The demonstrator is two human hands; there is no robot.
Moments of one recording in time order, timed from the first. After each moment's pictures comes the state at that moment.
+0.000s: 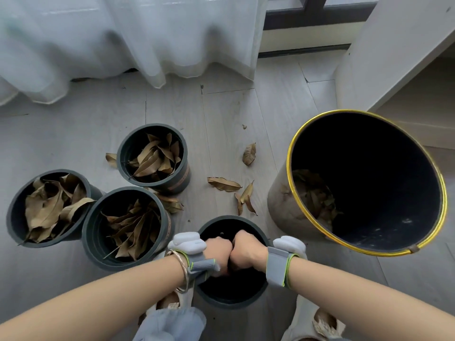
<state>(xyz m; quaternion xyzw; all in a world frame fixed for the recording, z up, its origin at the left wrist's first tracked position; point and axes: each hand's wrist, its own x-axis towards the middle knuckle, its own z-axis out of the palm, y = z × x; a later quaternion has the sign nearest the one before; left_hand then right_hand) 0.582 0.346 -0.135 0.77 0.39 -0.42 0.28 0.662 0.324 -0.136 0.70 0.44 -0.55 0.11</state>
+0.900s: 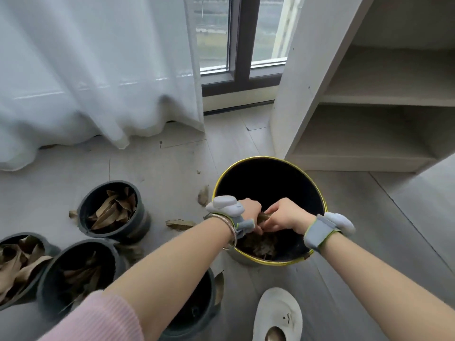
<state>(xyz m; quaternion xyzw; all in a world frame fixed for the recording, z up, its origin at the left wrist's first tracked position) 0.766 0.384 -0.048 0.89 0.32 -0.23 0.25 0.862 0.315 -0.026 0.80 0.32 -0.49 -0.13</state>
